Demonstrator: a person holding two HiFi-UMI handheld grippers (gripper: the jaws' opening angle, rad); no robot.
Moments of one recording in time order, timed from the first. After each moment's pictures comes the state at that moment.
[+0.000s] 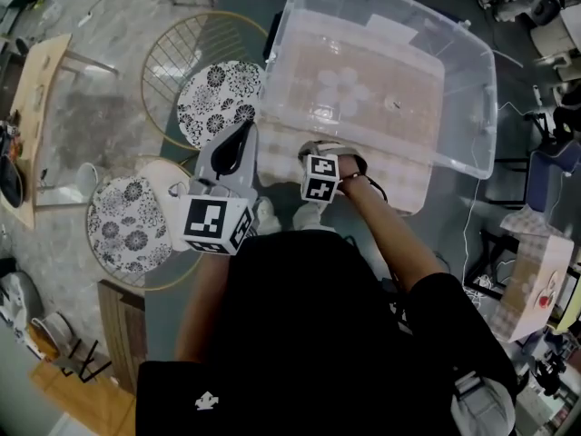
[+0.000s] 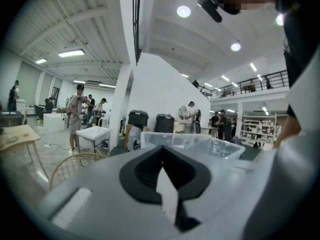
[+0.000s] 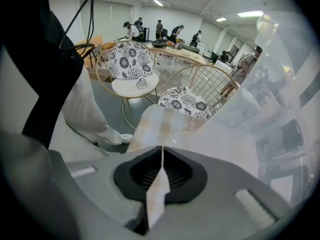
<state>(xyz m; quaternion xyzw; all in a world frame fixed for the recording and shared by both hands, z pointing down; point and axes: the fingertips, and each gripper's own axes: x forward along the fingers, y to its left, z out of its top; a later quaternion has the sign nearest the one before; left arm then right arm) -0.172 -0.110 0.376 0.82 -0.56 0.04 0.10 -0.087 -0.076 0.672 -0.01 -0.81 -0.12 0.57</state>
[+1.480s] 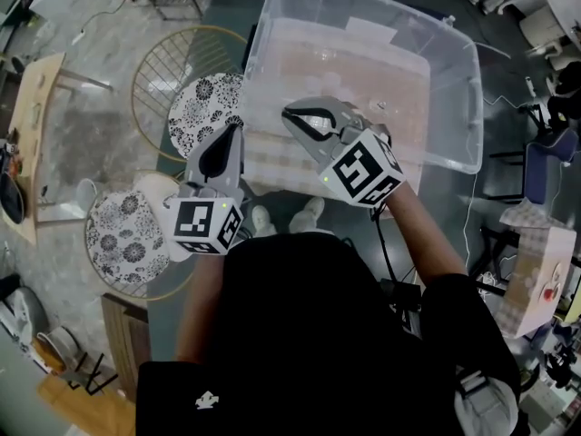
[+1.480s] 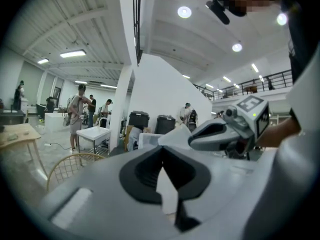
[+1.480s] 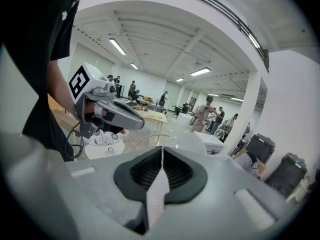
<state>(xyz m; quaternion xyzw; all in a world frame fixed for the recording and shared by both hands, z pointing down) -0.155 -0.121 0.375 0.82 -0.57 0.04 0.11 -0.084 -0.144 0.371 0.15 -0.94 -0.13 0.26</state>
